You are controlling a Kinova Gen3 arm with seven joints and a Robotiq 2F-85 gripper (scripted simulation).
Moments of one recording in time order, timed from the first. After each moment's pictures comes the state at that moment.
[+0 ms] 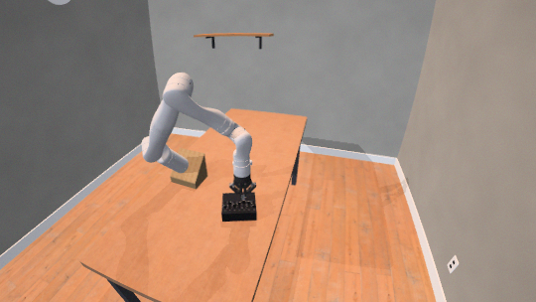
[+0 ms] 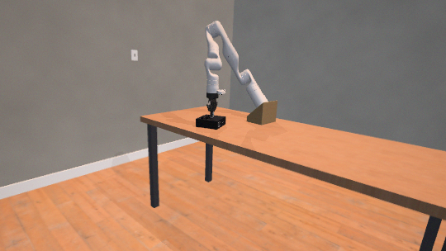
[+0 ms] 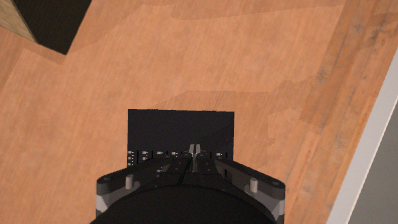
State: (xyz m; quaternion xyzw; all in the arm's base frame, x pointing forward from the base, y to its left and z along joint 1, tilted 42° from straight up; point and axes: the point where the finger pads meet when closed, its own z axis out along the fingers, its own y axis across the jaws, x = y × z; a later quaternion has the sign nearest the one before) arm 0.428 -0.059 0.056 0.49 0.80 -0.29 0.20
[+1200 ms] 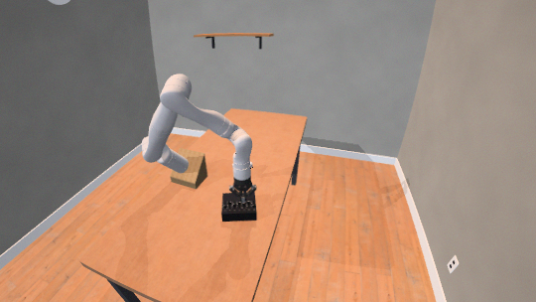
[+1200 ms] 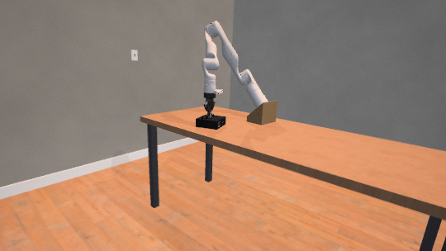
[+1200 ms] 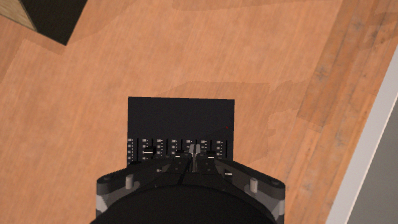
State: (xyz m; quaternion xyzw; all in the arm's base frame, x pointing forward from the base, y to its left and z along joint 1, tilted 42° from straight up) arm 0.437 -0.072 0.068 0.49 0.80 -0.29 0.20
